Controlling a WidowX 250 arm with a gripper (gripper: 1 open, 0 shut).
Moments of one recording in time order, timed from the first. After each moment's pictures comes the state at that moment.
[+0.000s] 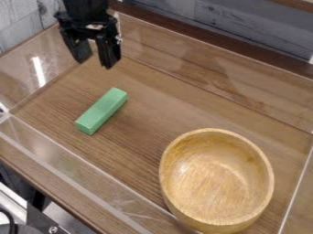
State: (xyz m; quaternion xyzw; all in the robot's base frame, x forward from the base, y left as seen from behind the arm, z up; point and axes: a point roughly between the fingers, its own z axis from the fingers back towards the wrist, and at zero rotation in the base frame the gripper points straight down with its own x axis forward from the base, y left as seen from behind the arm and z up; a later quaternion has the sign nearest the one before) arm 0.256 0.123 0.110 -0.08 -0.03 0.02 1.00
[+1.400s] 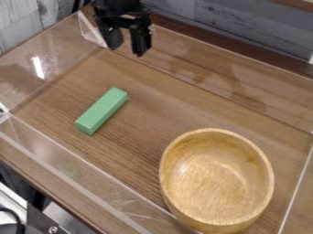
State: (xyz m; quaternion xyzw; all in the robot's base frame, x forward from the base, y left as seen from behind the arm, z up) arm 0.317 0.082 0.106 -0.07 -0.05 -0.05 1.00
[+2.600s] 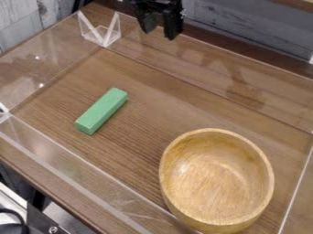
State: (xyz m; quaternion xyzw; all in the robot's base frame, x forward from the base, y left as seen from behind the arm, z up) arm 0.366 0.084 0.109 -0.07 -0.08 -0.08 0.99
